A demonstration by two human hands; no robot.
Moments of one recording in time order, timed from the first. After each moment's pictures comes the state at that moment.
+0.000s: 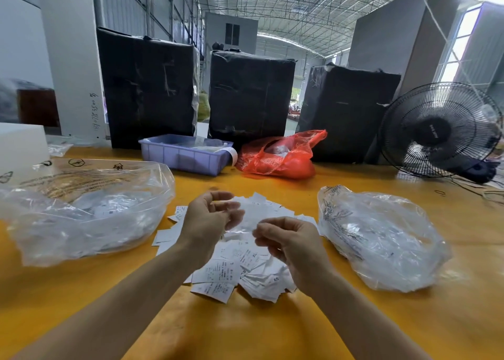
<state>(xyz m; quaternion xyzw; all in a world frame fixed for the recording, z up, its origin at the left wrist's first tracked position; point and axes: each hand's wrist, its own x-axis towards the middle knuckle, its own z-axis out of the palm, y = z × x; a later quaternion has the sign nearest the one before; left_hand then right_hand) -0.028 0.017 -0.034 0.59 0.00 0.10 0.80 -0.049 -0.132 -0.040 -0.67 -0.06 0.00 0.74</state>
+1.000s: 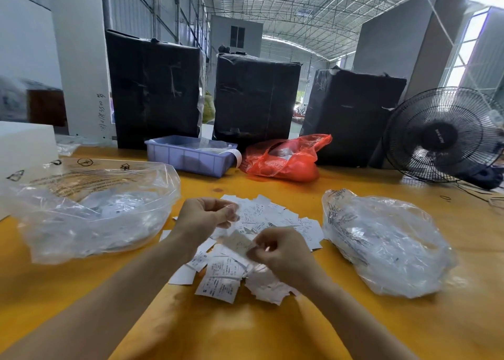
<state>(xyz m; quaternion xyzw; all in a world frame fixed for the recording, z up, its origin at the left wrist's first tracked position) -0.021 0.042 -0.034 0.71 -0.01 0.10 0.70 -0.036 -0.125 -0.055 -0.89 -0.18 -0.08 0.41</state>
